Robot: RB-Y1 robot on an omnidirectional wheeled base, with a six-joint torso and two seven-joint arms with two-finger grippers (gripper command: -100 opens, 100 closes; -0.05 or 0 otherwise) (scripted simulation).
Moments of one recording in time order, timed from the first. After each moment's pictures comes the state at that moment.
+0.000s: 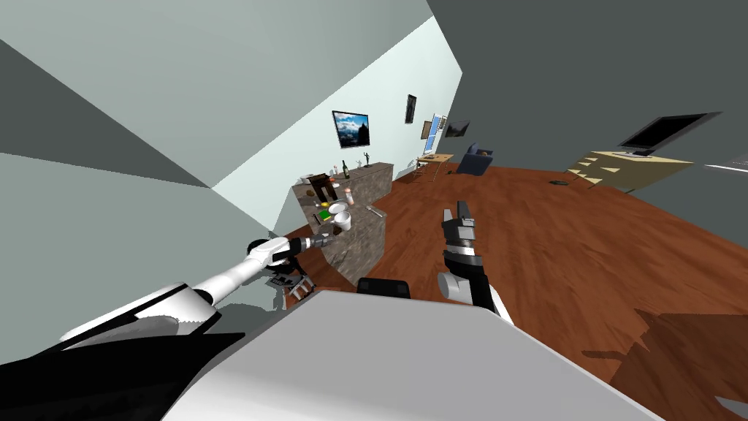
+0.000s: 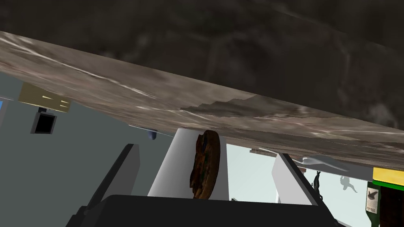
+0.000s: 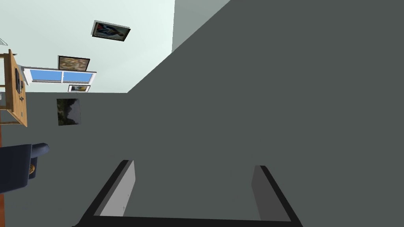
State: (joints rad) left arm -0.09 1.09 -0.47 -1.10 -0.66 -0.74 0.02; right arm 0.49 -0.01 0.05 -2.22 0.07 -0.42 0.07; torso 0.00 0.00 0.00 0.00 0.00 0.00
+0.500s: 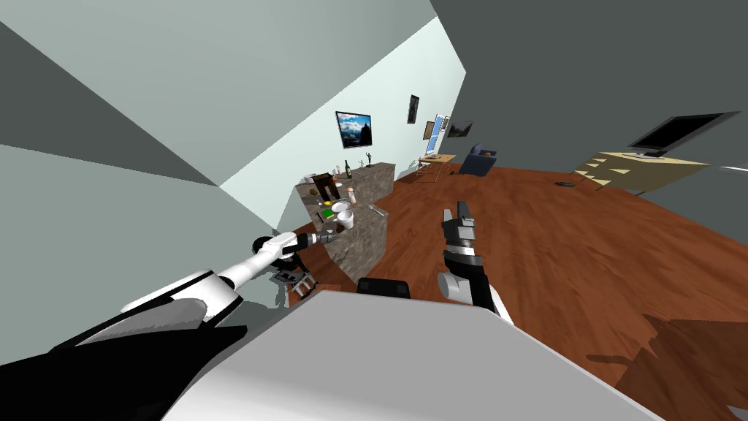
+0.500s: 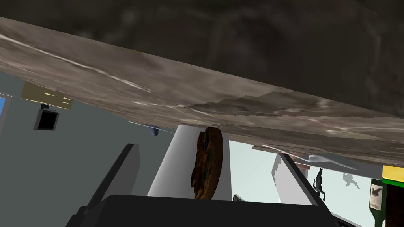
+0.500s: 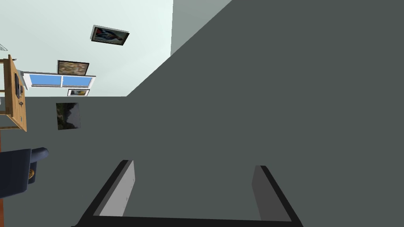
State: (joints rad) left arm -0.22 1.04 -0.54 -1.01 -0.68 -0.75 0.03; right arm 0.49 -0.01 0.05 -2.22 0.07 -0.42 0.07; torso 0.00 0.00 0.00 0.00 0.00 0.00
